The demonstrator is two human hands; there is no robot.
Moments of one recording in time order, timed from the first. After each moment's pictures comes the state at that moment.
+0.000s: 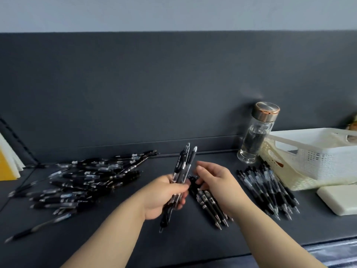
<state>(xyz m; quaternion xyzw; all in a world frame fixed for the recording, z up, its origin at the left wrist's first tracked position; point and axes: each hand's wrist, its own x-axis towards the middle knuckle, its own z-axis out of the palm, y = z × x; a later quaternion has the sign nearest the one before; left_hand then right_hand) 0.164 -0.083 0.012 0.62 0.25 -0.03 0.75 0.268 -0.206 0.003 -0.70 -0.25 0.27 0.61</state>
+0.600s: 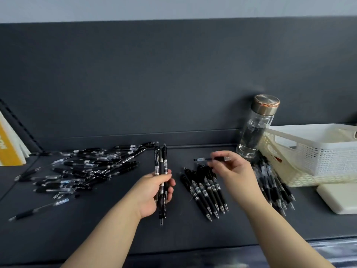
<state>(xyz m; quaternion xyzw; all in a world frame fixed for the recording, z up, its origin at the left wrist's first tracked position) 0.163 -0.095 -0.008 0.46 0.39 0.09 0.79 0.299 -0.242 -0.004 -0.68 -0.25 0.16 0.67</state>
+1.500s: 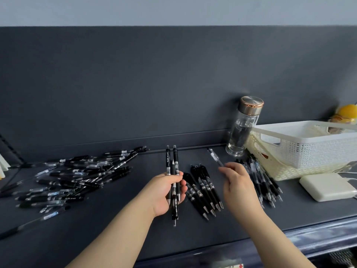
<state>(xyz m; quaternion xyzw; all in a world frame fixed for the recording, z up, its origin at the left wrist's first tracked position) 0.186 -0.108 -0.007 0.45 0.37 0.03 0.82 0.291 -0.268 -0.034 -0.89 -0.30 -0.08 0.32</state>
